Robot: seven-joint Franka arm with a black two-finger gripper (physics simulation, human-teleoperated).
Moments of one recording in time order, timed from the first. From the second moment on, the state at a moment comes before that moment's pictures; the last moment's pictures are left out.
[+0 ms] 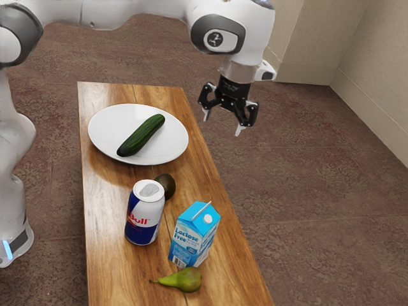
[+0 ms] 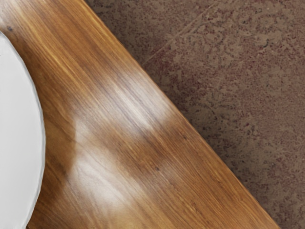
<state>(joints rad) -0.41 -0.07 0.31 -1.75 0.05 1.67 -1.00</state>
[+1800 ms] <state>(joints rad) -0.44 0.01 0.73 -1.86 -0.12 2.06 -0.75</state>
